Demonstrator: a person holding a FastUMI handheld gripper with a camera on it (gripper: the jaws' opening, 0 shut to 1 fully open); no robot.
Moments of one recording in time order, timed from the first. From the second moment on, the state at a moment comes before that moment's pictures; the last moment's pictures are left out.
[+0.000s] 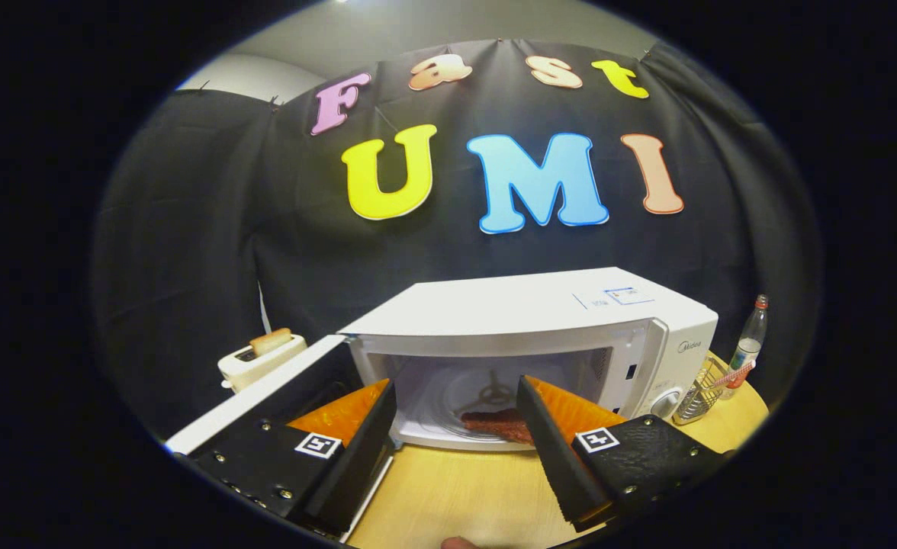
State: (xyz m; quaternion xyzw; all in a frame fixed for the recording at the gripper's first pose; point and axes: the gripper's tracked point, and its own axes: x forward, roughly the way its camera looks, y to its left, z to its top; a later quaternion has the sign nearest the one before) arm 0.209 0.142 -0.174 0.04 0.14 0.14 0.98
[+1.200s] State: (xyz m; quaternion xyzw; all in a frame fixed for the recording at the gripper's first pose) arm -0.033 0.343 -0.140 0.02 0.14 0.36 0.92
